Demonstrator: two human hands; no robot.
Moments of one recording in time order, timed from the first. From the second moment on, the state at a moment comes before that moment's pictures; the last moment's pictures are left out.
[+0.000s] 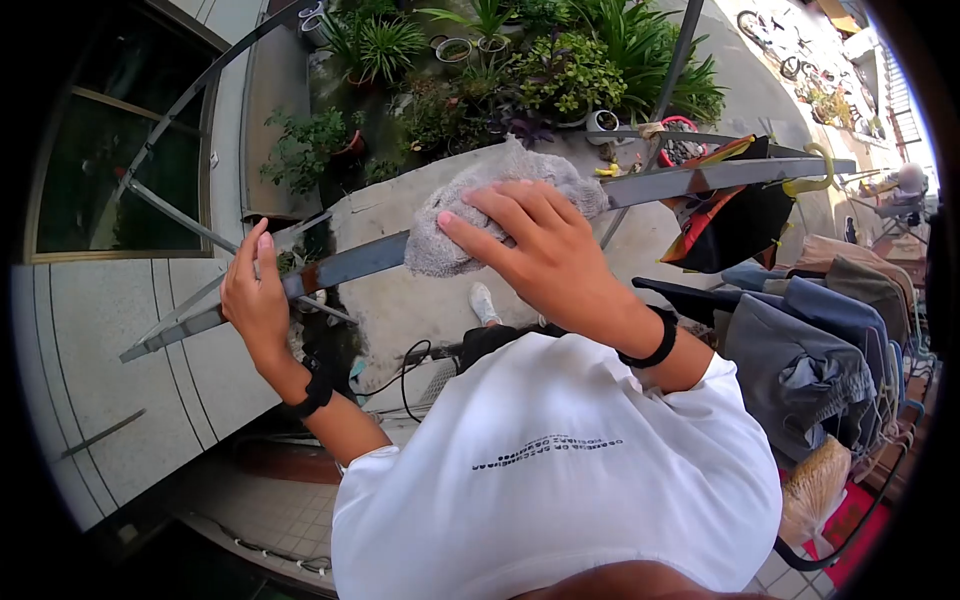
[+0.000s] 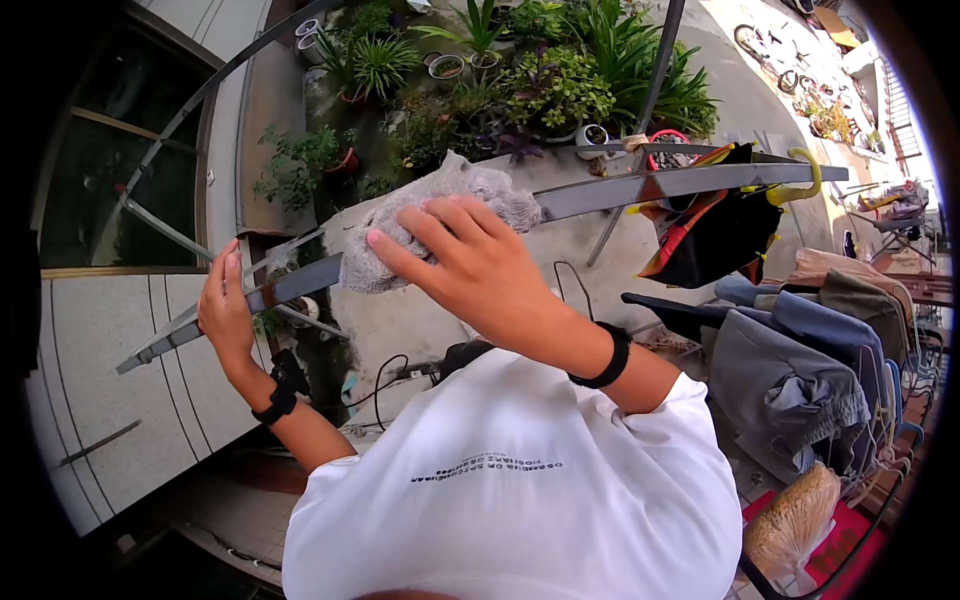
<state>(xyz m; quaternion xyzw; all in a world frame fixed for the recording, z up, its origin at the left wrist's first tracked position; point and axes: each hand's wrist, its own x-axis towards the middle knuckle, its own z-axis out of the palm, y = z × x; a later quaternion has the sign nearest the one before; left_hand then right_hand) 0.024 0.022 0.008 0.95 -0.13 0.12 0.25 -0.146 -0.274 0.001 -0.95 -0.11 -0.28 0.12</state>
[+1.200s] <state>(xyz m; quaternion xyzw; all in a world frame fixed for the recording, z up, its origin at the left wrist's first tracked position) 0.023 0.031 0.032 0.97 -0.19 -0.03 0.15 -0.210 -0.355 -0.041 -0.83 0.21 -0.51 0.02</state>
